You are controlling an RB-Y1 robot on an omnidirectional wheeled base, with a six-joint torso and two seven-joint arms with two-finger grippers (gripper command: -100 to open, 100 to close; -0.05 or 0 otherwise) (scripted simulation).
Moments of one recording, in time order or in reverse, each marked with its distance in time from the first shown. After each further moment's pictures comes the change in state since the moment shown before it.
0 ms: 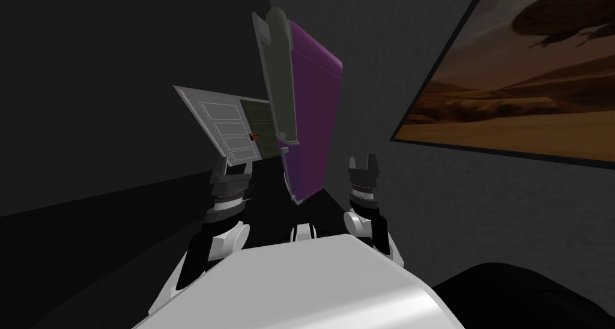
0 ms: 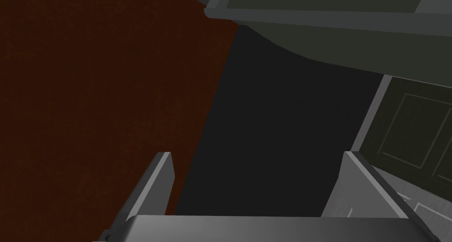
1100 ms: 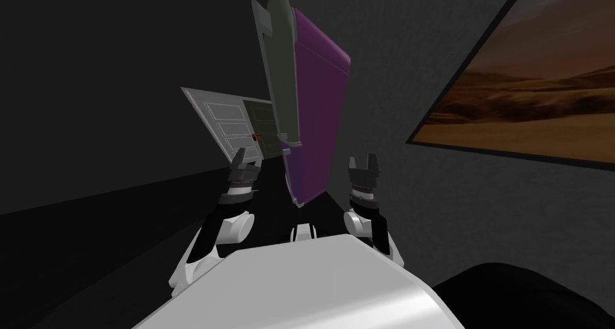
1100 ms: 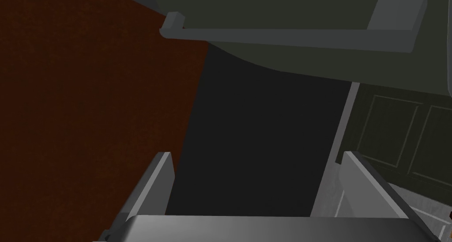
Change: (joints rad) left arm -0.144 0.020 -0.035 -0.036 -0.017 0.276 -0.053; right arm 0.000 0.000 0.000 0.000 0.000 0.000 0.000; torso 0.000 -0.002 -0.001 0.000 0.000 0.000
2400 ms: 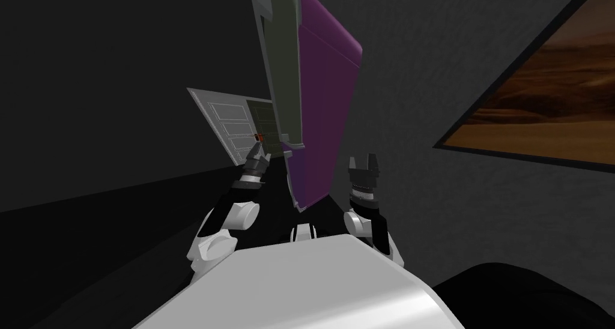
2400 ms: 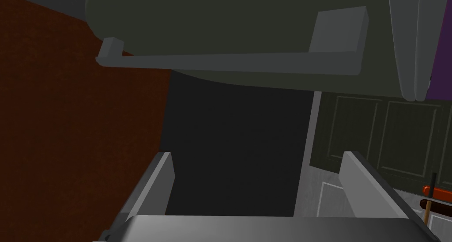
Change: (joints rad) left arm -0.172 -0.003 -0.035 -0.024 -0.017 0.330 -0.060; right arm 0.000 0.000 0.000 0.000 0.000 0.000 0.000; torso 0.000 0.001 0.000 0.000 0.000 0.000
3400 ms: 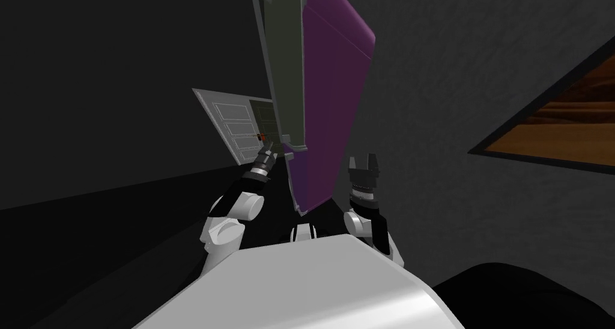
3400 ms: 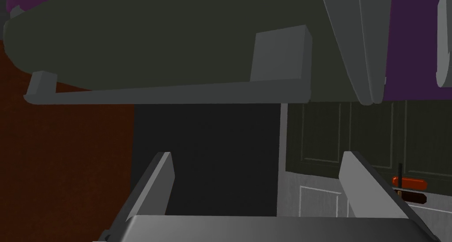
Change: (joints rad) left arm -0.142 -0.010 -0.032 0.003 -0.015 0.282 -0.052; right arm 0.000 0.000 0.000 0.000 0.000 0.000 0.000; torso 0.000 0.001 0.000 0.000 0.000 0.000
